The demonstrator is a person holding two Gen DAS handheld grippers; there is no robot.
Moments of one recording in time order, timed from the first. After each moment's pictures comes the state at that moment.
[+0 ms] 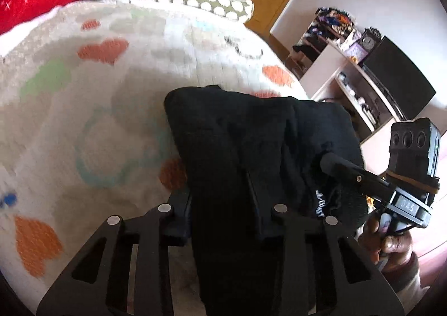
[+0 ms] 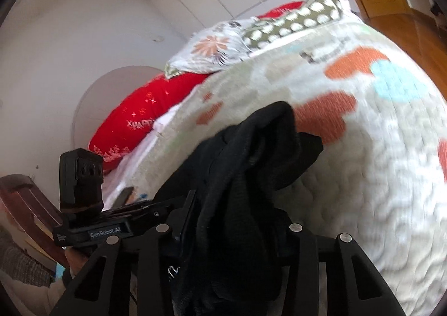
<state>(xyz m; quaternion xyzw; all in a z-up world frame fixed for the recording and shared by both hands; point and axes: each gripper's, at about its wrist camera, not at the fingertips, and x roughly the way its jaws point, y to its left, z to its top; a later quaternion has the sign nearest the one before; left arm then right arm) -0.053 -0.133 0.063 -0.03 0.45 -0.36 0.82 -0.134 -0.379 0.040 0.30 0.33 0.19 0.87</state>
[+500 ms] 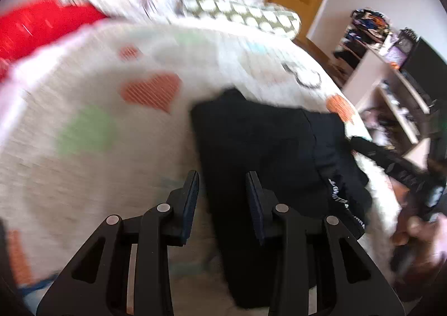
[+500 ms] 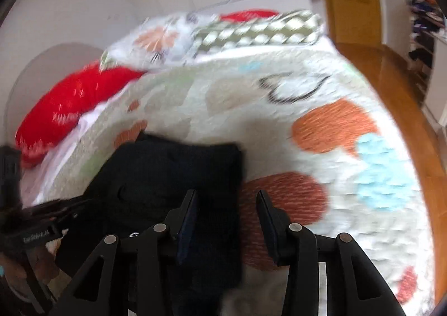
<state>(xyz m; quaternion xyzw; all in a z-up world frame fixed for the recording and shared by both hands) 0.007 -0.128 0.074 0.03 0.42 -0.24 0.87 -0.030 -0.392 0.052 0.18 0.39 0.03 0.90</state>
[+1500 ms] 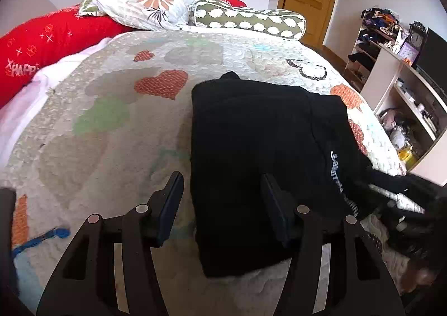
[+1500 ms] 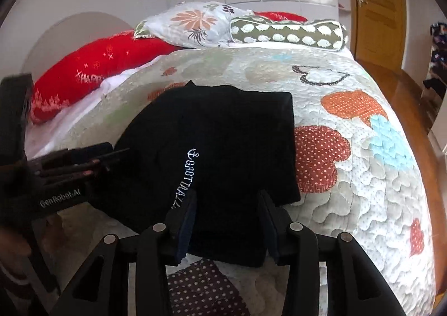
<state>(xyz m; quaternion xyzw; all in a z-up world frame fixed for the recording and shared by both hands) -0.039 -0.144 0.055 0.05 0.41 -0.21 0.89 -0.091 -0.334 0.047 0.11 0.40 0.08 0.91</state>
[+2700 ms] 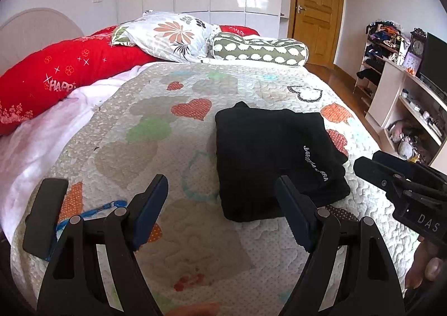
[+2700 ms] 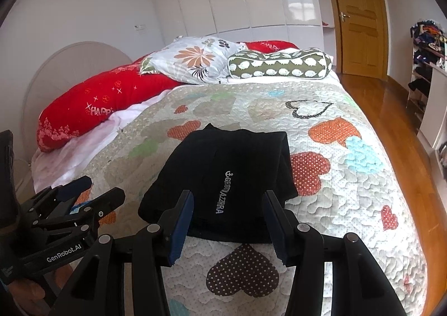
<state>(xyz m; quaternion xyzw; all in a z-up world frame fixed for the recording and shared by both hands) -0.115 -0.111 0.110 0.05 0.34 -0.17 0.92 -0.154 -0.316 0.115 0.13 0.33 0.05 0.93</state>
